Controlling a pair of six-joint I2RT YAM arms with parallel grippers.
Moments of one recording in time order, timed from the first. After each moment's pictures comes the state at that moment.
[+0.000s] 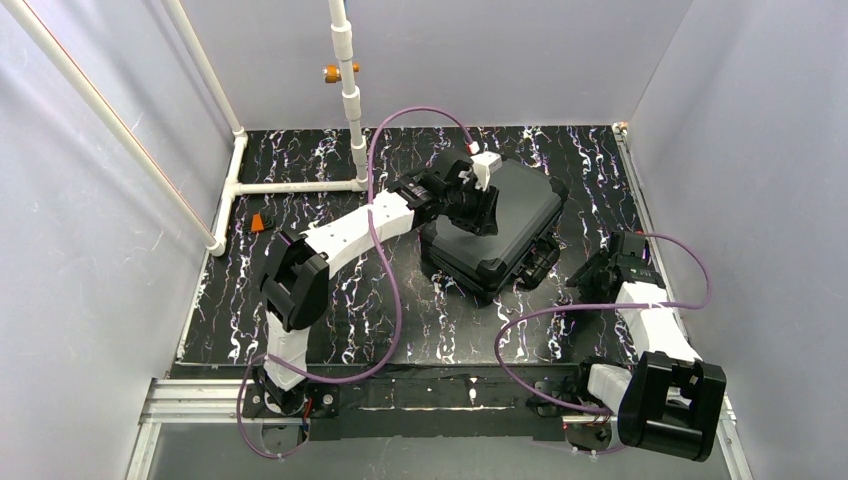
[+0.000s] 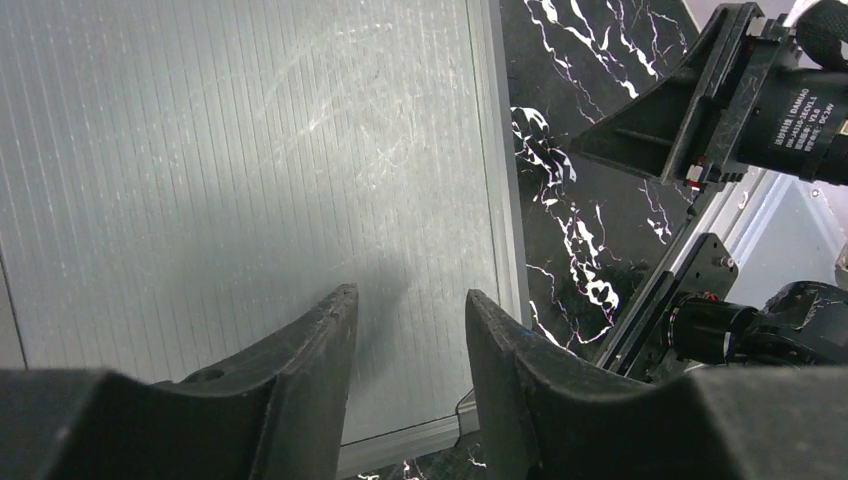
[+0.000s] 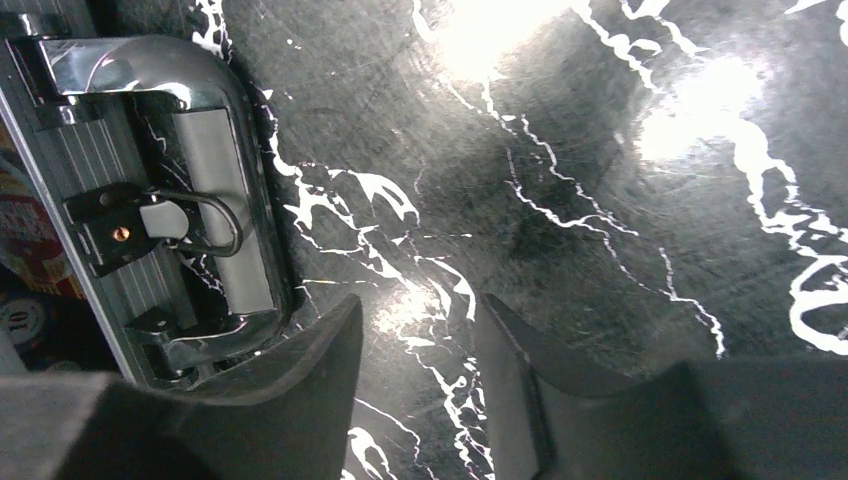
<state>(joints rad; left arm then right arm) -0.79 1.94 1.68 -0.44 0.32 -0.29 -0.17 1.06 0.55 -0.53 -0.05 0.63</state>
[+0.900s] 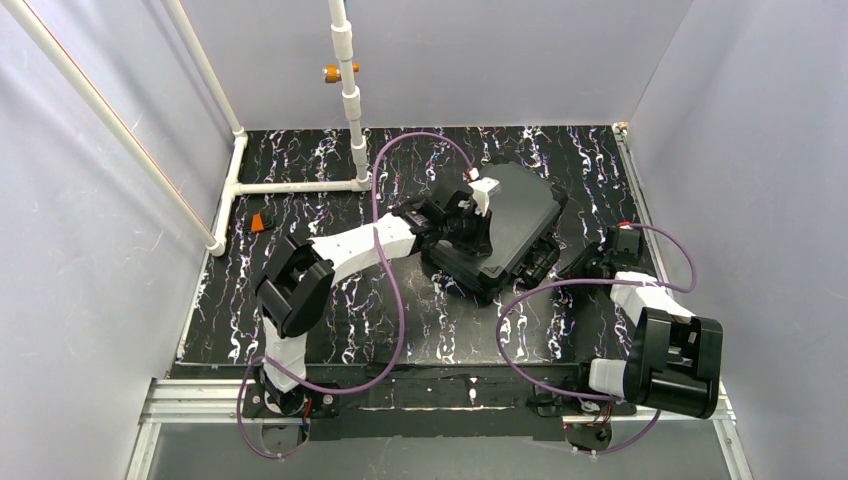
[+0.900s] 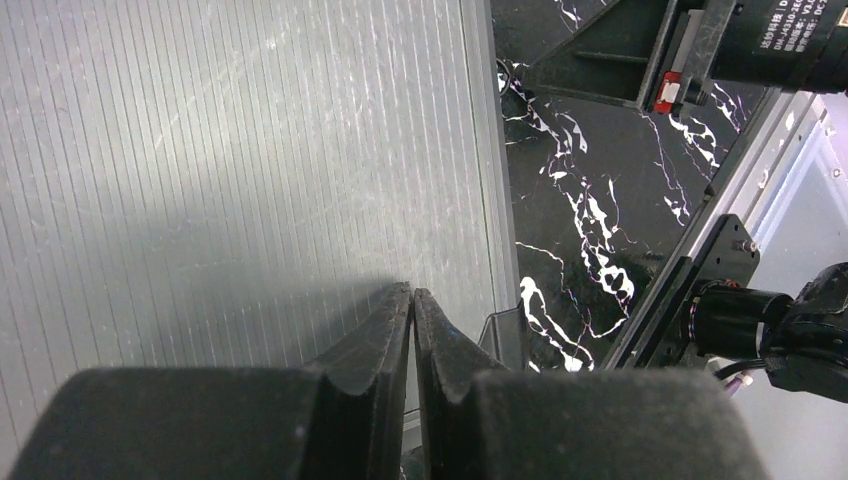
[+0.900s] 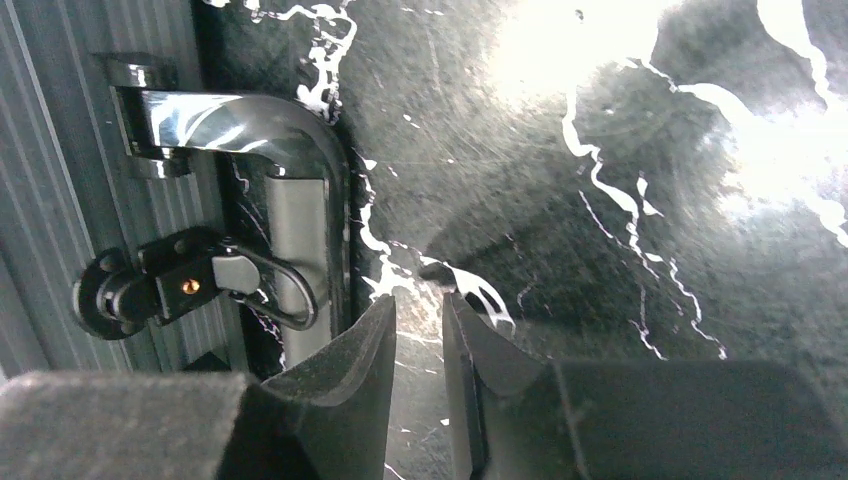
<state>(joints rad) -0.84 1.91 1.45 -0.25 0.29 -0.32 -0.17 1.25 0.51 -0.21 -0.20 0.59</state>
